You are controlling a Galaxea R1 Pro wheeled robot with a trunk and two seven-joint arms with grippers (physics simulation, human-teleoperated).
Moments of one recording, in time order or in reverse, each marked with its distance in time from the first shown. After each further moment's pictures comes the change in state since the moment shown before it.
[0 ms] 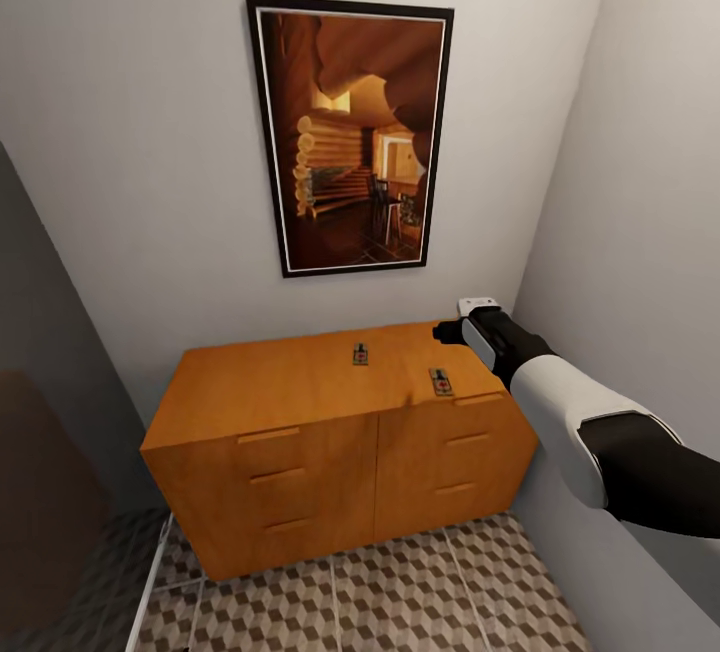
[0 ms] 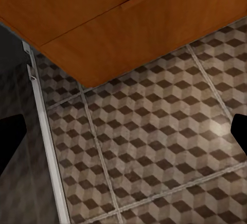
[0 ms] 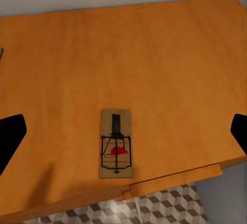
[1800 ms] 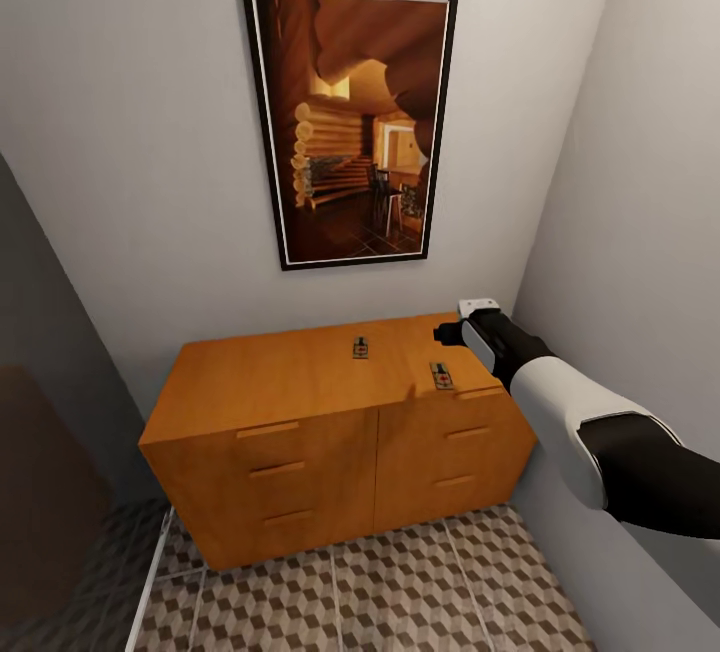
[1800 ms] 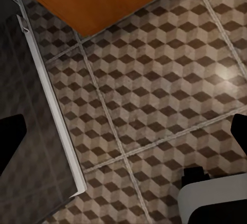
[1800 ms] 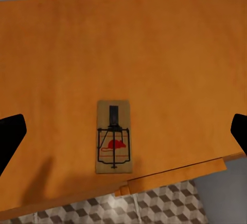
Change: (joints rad) left arm 0.000 0.001 -0.001 0.002 0.000 0.192 0.000; right arm 0.003 0.000 0.000 0.010 0.008 -0.014 -0.003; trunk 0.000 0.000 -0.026
